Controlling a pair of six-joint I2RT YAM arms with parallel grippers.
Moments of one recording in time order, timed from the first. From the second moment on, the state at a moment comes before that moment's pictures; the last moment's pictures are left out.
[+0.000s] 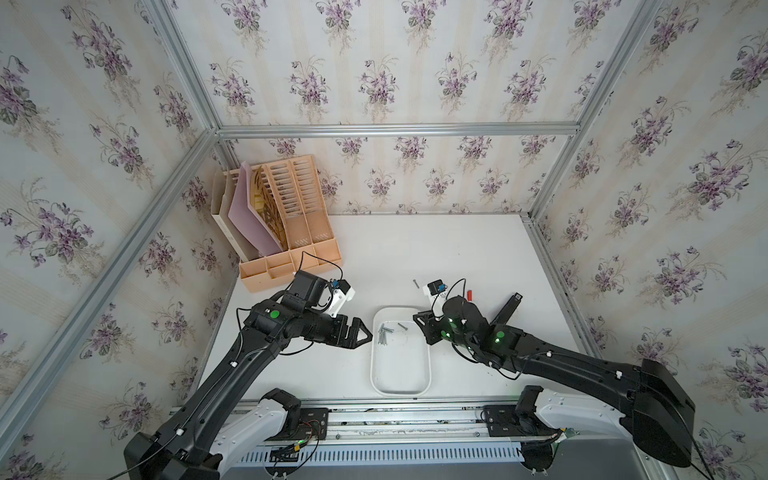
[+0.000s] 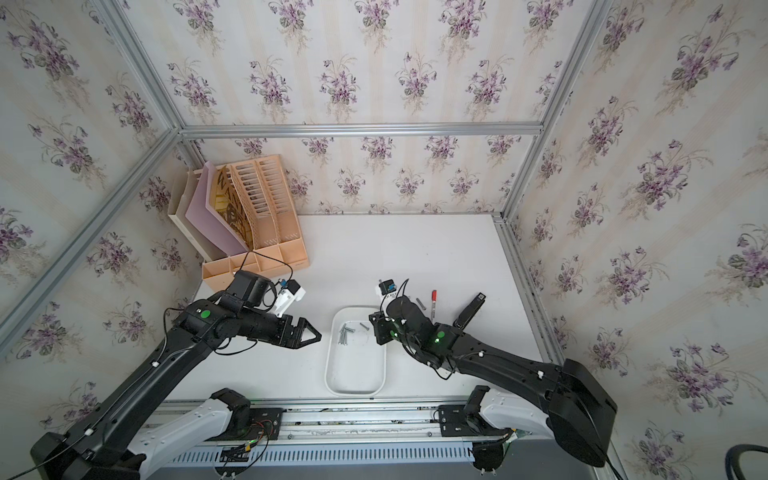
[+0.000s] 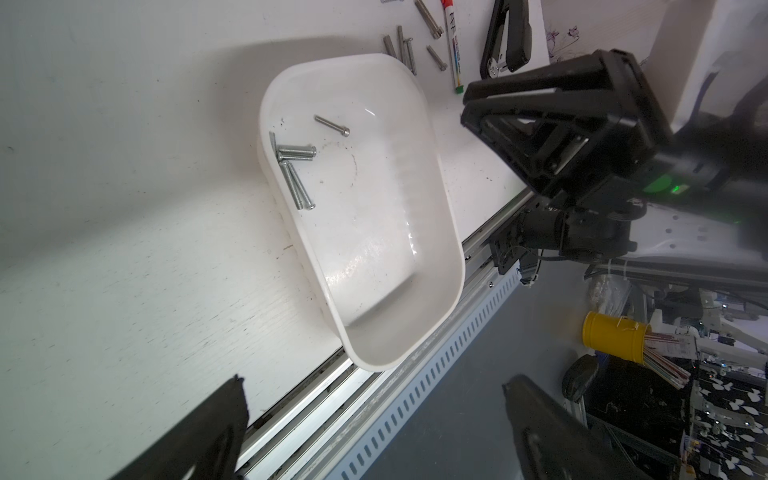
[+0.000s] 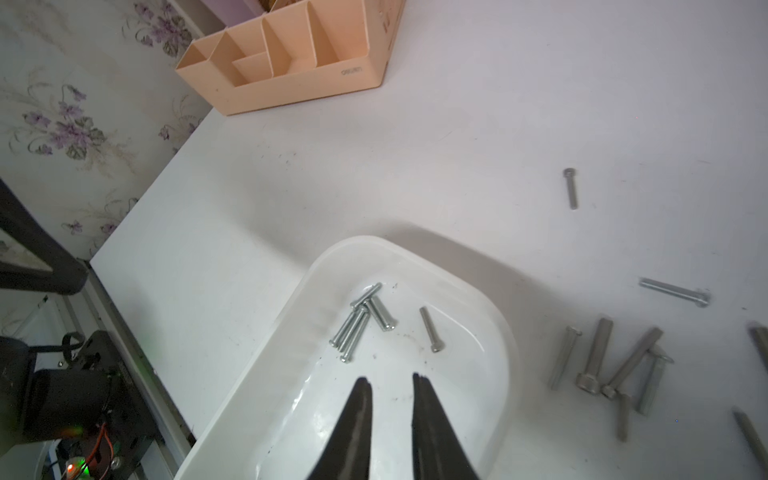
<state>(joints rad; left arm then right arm) -0.42 0.98 0.95 -1.04 0.57 -0.27 0.99 1.17 0.64 -0.09 0.09 0.46</state>
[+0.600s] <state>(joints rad) -0.42 0.98 0.95 -1.04 0.57 -0.27 1.06 1.60 0.87 -0.21 0.22 0.42</state>
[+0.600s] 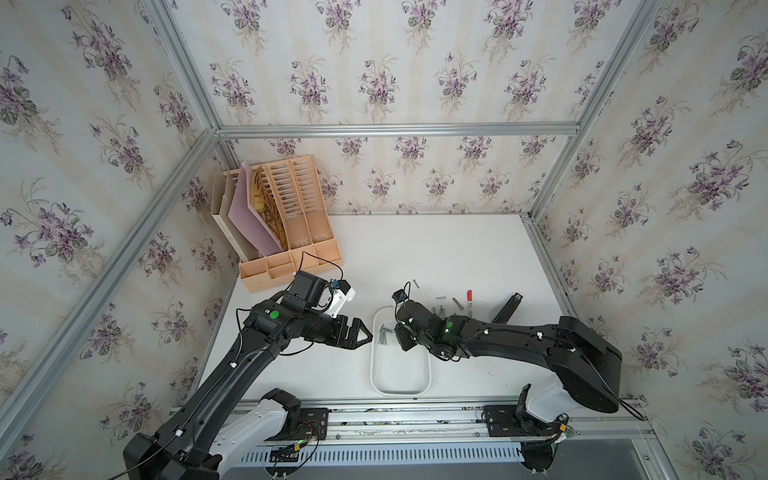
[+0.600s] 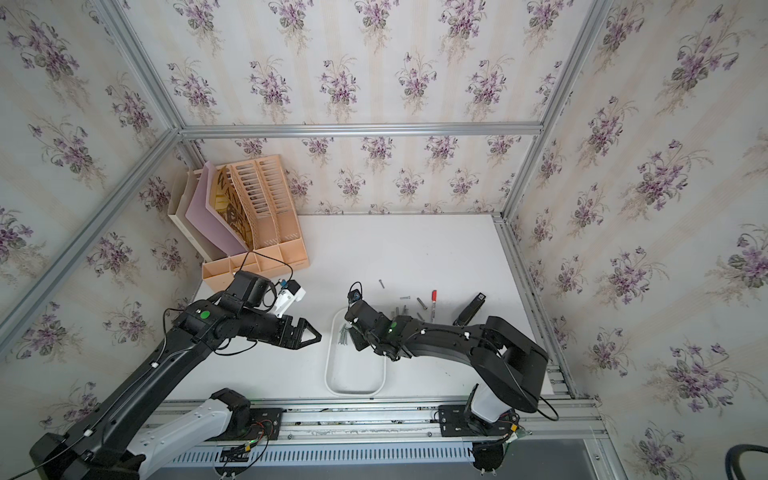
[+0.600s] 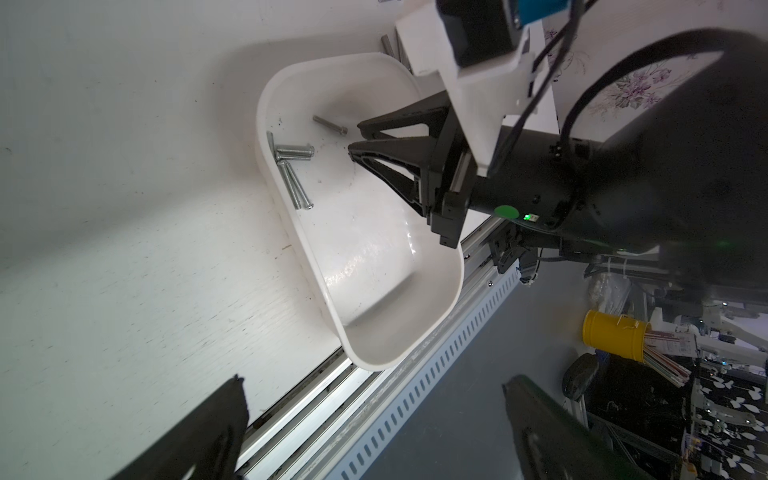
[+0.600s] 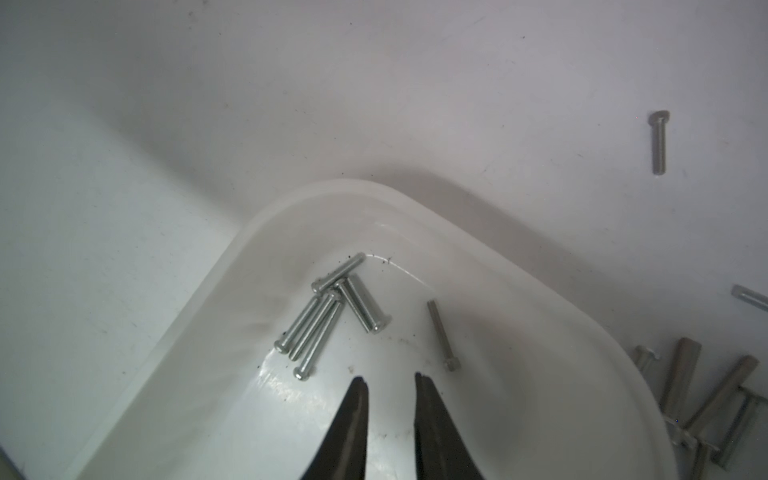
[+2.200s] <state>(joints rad) -0.43 0.98 0.95 -1.04 0.57 -0.27 1.01 1.62 0.88 -0.27 0.18 0.46</state>
